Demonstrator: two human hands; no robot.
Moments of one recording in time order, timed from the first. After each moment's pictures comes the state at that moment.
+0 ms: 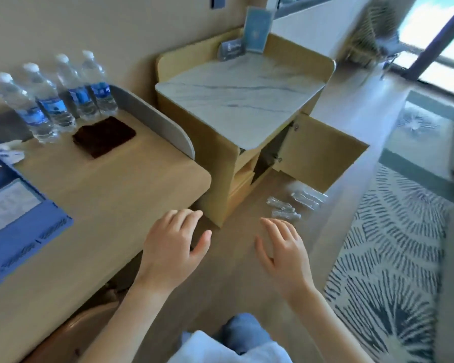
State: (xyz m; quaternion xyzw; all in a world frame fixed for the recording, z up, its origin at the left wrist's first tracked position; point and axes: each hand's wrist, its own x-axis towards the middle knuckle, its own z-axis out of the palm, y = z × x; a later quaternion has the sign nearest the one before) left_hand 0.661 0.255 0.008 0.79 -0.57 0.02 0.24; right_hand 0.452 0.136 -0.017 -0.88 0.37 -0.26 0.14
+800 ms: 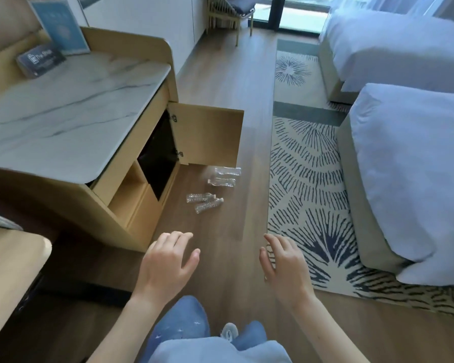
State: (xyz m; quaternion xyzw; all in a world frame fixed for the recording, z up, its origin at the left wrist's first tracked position) left_hand 0.432 0.029 -0.038 0.66 -0.73 -0.08 0.17; right_hand 0.170 0.019 -0.059 -0.74 0.63 -0.22 0.09
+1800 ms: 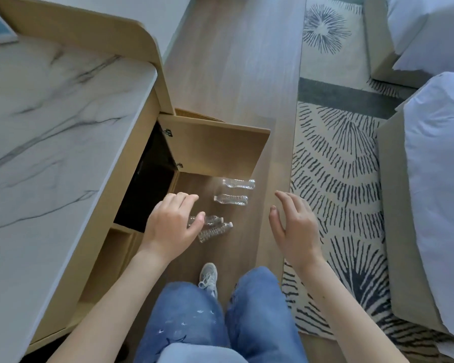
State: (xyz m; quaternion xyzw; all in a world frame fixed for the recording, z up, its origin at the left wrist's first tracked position) left_hand 0.510 -0.494 -0.105 0.64 -0.74 -0.10 0.17; right_hand 0.248 -0.504 -0.098 -0.73 0.62 -0.26 0.09
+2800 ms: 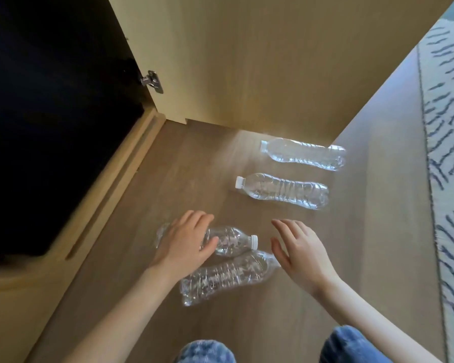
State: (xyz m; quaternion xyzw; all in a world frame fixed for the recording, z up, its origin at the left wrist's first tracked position) left_hand 0.529 -0.639 -0.930 0.65 -0.74 -0.14 0.07; right_hand 0.258 -0.671 -0.929 -0.86 0.48 -0.14 0.10
